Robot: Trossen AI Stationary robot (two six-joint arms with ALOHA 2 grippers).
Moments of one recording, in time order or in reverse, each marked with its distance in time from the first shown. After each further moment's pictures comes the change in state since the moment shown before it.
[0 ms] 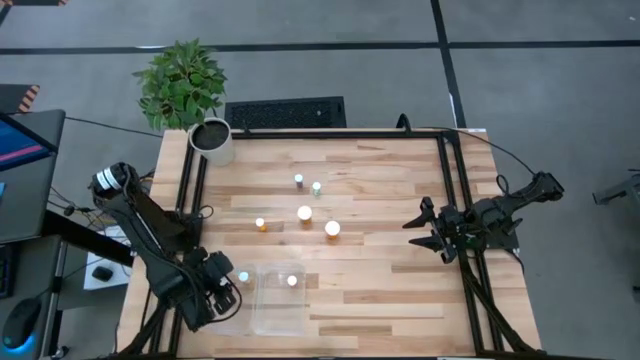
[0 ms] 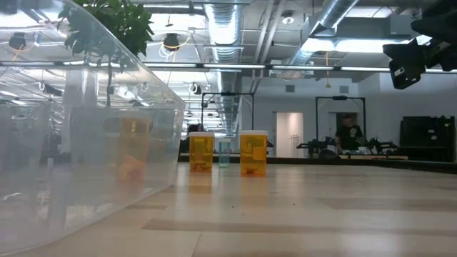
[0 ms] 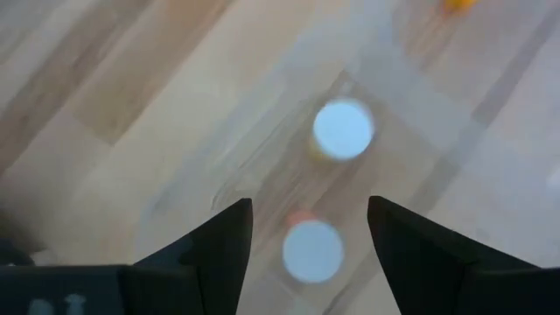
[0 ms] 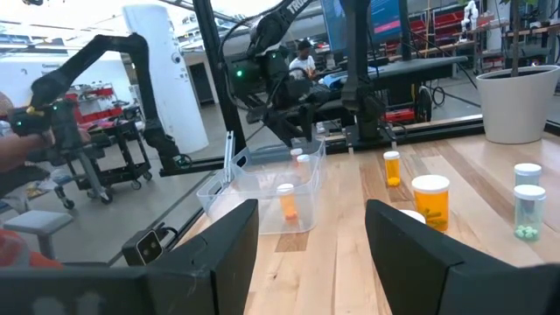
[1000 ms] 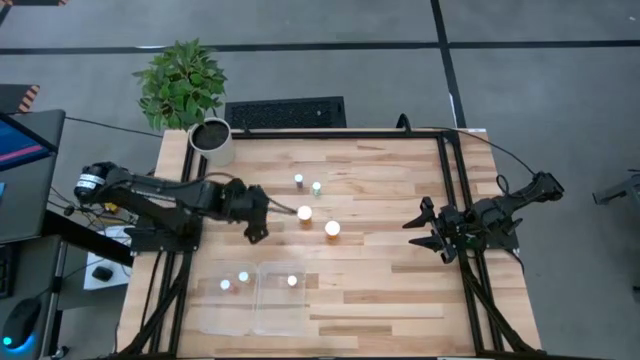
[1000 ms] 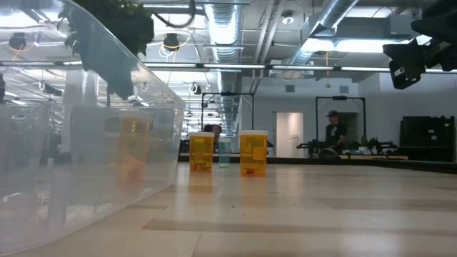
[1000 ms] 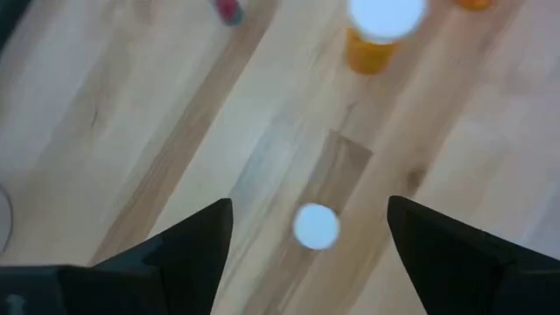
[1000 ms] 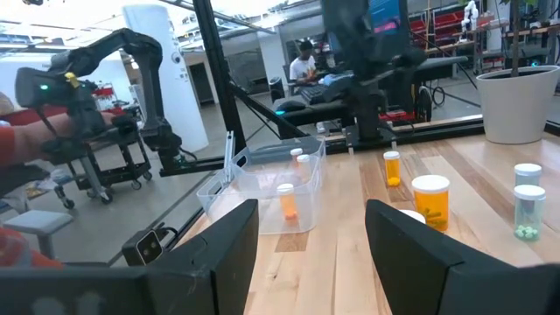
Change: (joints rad) left arm 0.881 -0.174 0.002 0.122 0.077 1.107; right arm 0.000 0.000 0.000 0.000 0.000 -0.001
